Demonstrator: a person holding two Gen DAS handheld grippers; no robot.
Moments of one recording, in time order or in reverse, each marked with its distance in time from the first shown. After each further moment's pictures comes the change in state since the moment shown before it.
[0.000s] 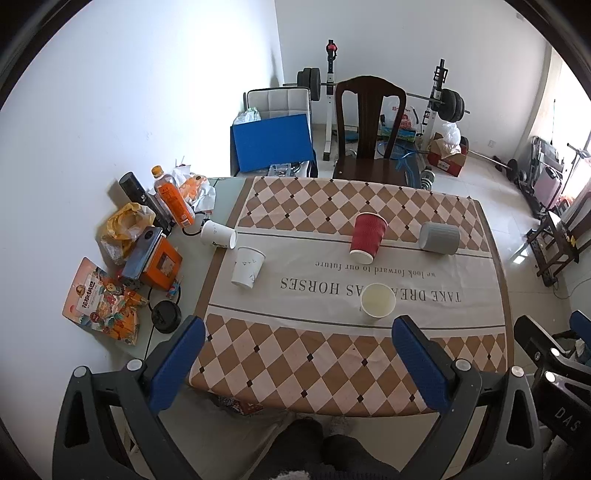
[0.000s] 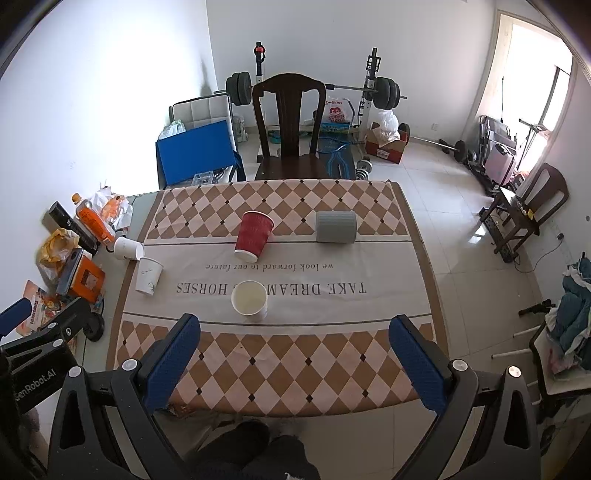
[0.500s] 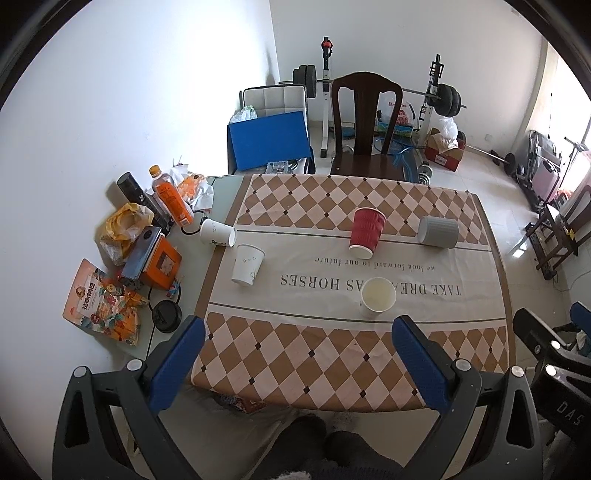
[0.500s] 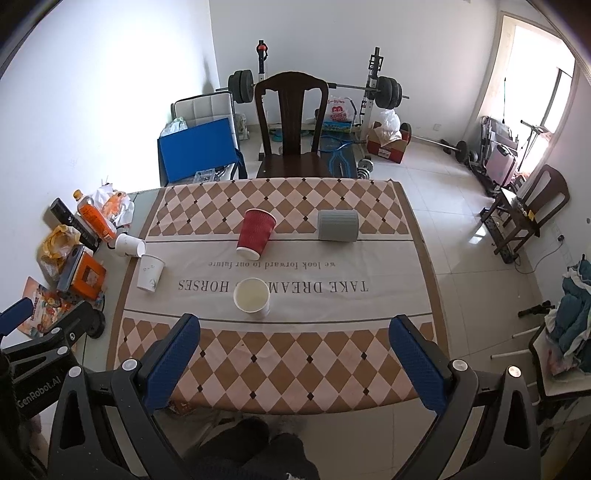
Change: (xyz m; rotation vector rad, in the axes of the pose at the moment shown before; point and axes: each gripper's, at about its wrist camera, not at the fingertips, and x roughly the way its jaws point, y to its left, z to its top) left arm -0.007 -0.001 -0.003 0.008 0.006 -0.001; right arm -0.006 0.001 -0.002 -0.006 0.006 0.001
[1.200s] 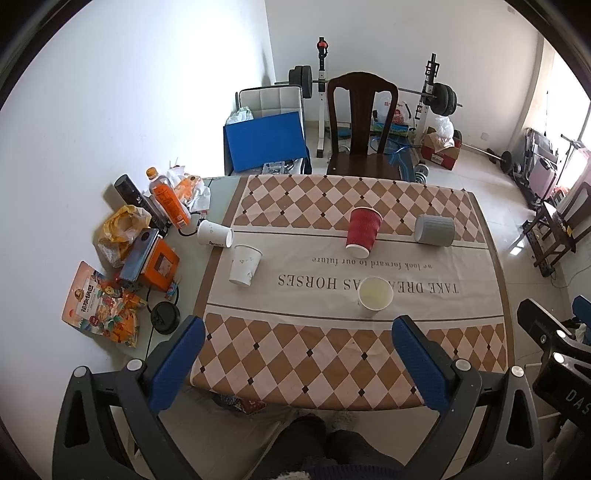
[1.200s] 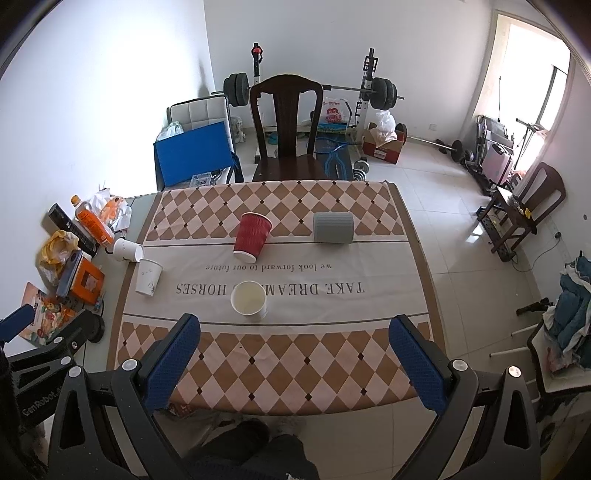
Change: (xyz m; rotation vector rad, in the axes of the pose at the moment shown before) left arm -0.002 -0.002 -0.005 0.005 0.001 -0.011; right arm -0.002 0.000 -0.001 -0.002 -0.005 -0.002
